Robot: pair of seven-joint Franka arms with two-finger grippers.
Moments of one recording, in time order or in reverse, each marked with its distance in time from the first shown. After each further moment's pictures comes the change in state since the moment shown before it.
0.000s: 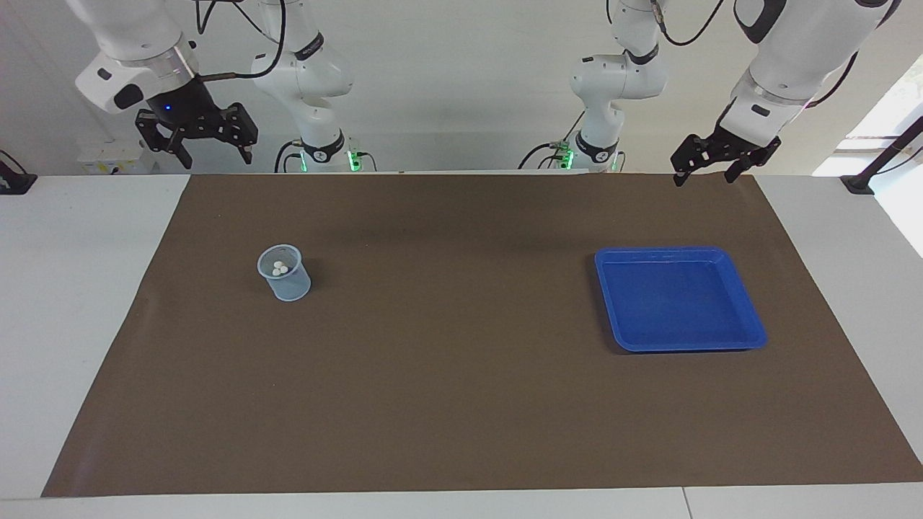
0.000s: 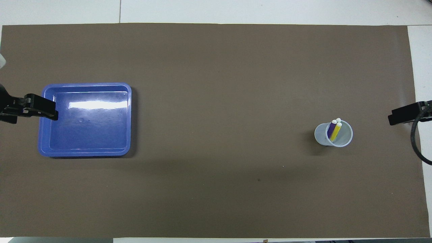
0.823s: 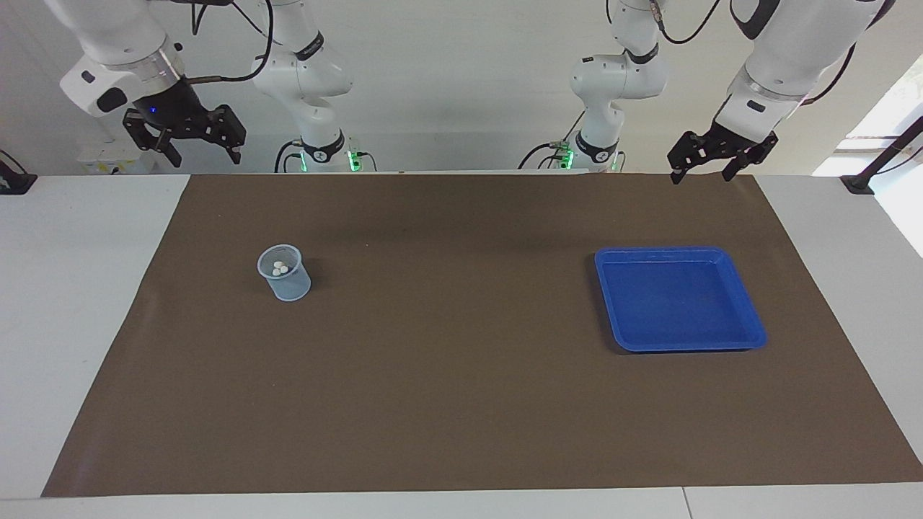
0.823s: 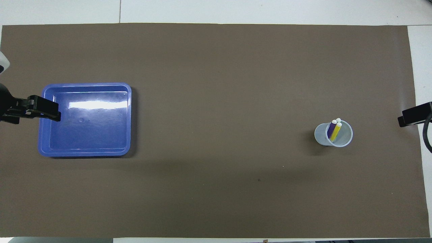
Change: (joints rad) left arm 0.001 -0.009 -0.003 -0.002 0.000 0.000 0.000; right arm 0.033 0.013 -0.063 0.005 -0.006 -0.013 0.000
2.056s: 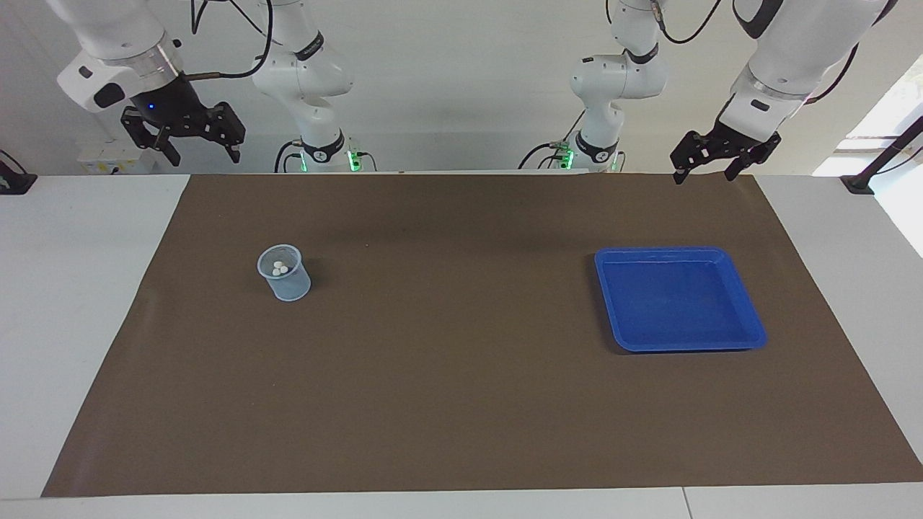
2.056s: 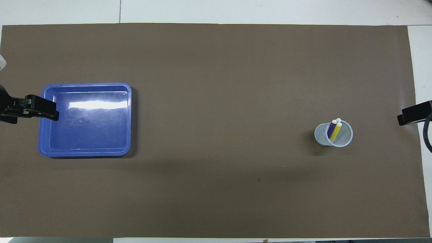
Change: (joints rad) left arm 0.011 -0.002 -0.004 0.000 0.000 0.004 0.000; right arm -0.004 0.000 0.000 0.013 0.004 0.003 0.000
